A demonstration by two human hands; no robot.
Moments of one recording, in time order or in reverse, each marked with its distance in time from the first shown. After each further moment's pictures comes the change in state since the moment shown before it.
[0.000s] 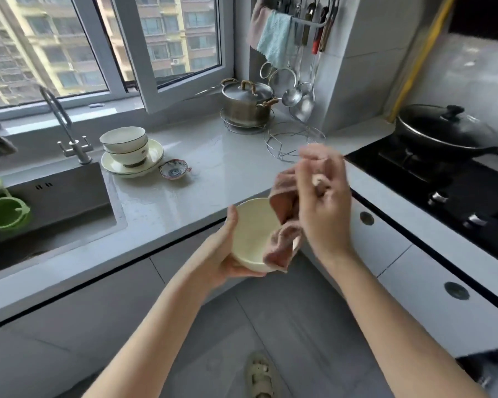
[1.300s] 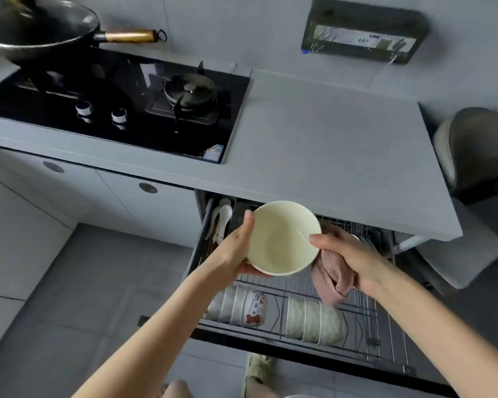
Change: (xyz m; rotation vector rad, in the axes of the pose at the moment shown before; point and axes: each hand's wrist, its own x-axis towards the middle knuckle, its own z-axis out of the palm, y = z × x) left_hand -0.063 -0.412 0.578 0.676 -0.622 -0.340; right_hand -0.324 0.092 -0.704 0.349 0.363 1.365
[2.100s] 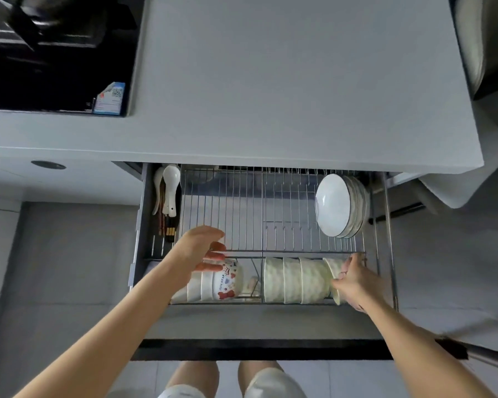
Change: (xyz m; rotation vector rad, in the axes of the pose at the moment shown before) left_hand 0.143 -0.063 0.004 0.280 0.110 -0.424; right_hand 0.107 0.249 -0.175 -1.027 0.520 0.503
